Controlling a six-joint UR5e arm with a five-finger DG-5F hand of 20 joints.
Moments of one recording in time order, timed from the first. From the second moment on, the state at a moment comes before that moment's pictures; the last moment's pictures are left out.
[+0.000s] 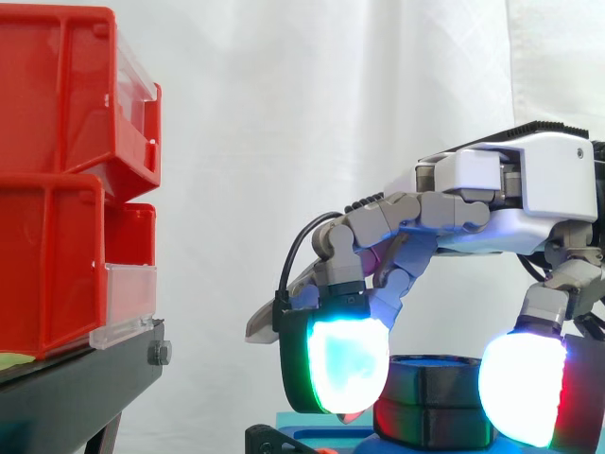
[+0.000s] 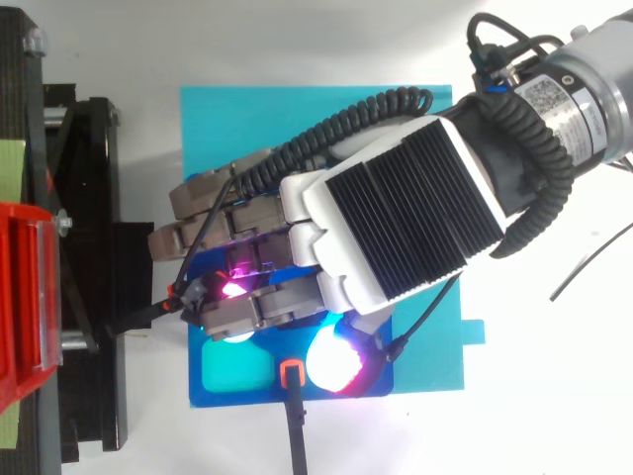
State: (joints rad) arm -0.03 -2.35 -1.03 -2.87 -2.15 -1.53
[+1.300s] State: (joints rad) arm -0.04 -2.35 -1.06 -2.84 -2.15 -1.53
